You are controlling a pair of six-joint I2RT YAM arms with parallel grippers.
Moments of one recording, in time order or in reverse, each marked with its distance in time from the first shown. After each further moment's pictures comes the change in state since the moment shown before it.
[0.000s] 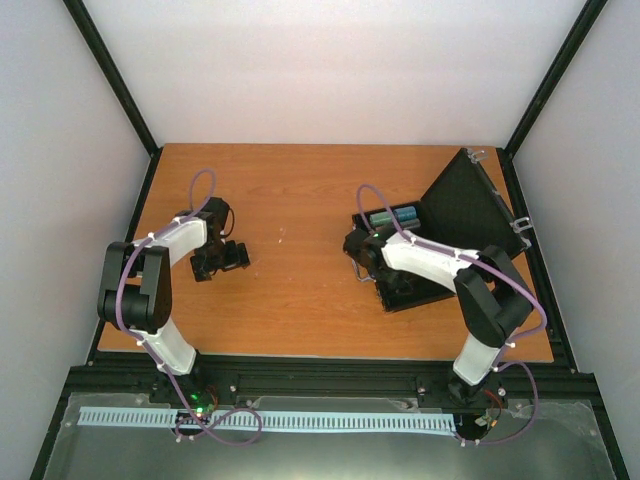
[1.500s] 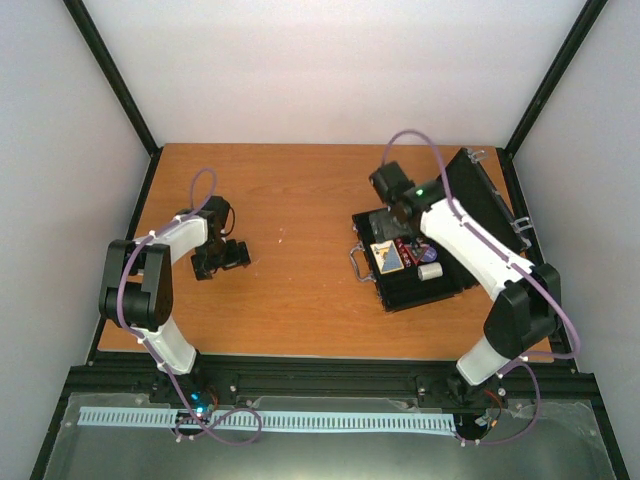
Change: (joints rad) left arm 0.000 0.017 0.011 0.002 0.007 0.000; right arm -0.230 -0.135 0.254 0.144 -0.384 -0.291
